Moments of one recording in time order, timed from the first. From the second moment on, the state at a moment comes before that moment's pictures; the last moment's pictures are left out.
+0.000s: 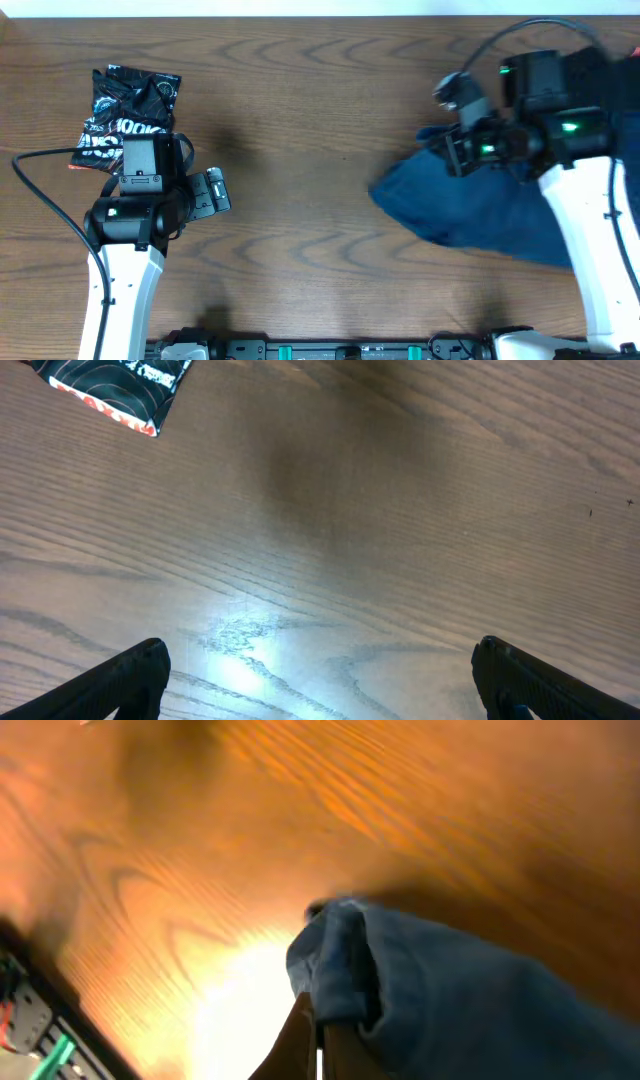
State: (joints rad) left arm 0.01 1.12 1.01 -1.00 -0.01 -0.25; right arm 0.17 1.45 1.46 -1.10 -0.45 -0.27
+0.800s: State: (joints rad) left arm 0.01 1.12 1.01 -1.00 -0.01 -0.25; right arm 0.20 1.46 1.46 -1.03 0.19 0.04
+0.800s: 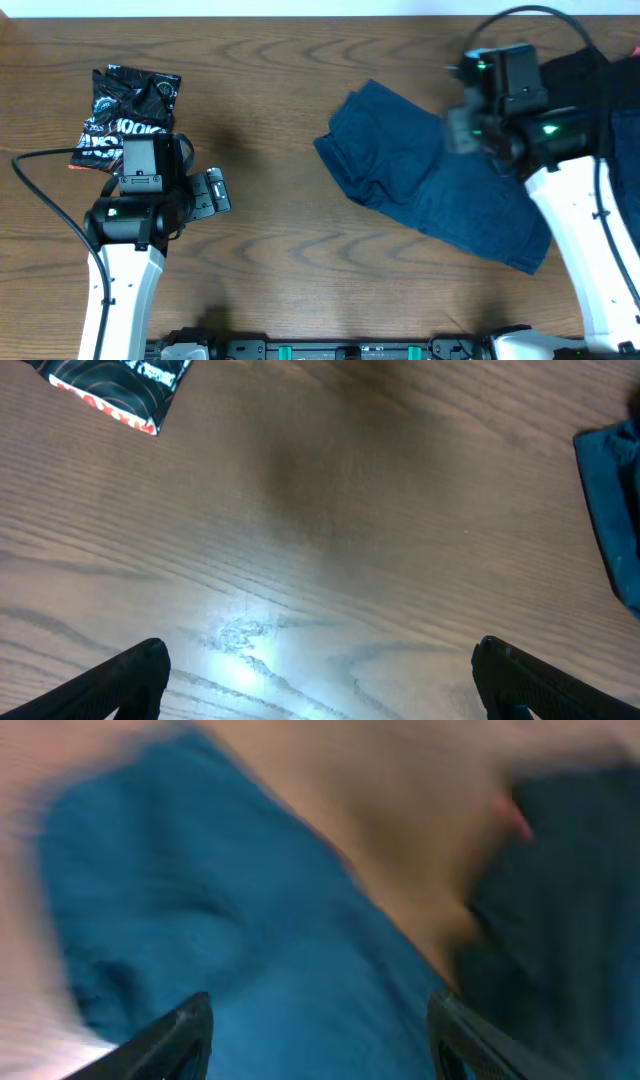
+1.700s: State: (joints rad) left arm 0.01 1.12 1.01 -1.00 -0.01 -0.25; right arm -0.42 1.72 1.02 -0.72 0.13 0.31
